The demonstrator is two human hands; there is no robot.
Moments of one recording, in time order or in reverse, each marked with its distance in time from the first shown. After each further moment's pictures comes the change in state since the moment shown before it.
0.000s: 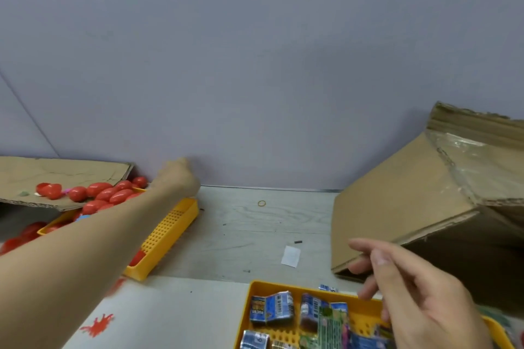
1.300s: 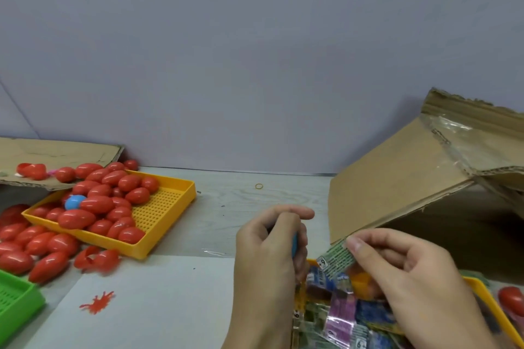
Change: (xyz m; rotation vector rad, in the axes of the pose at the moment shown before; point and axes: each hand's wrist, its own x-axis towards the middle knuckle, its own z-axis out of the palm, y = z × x) left_hand -0.249 0.062 -0.002 -1.650 -0.323 0.058; right_hand -0.008 -0.005 0.007 0.028 -0.094 0.318
